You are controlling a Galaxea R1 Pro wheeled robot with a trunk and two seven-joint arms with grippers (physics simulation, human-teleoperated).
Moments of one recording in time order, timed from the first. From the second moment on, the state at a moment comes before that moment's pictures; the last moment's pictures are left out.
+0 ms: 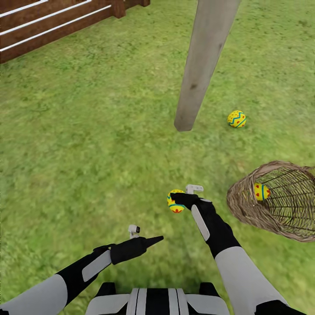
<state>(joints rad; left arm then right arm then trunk) -0.68 0.19 -0.98 -0.73 1.38 0.25 -1.07 -0.77 0.13 0.11 -0.95 -0.23 0.51 -0.07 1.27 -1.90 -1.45</state>
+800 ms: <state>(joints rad) -0.68 0.22 -0.87 -0.66 1.38 0.38 -1.08 -0.77 0.12 0.10 -0.95 -0.24 0.99 -0.07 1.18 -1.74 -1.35</state>
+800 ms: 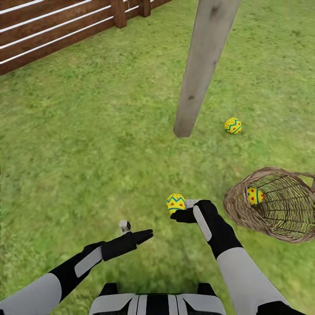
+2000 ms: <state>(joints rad) -0.68 0.21 -0.77 -0.57 1.28 0.41 -1.06 -0.76 0.08 0.10 -0.94 -0.24 0.98 -0.07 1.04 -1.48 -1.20</state>
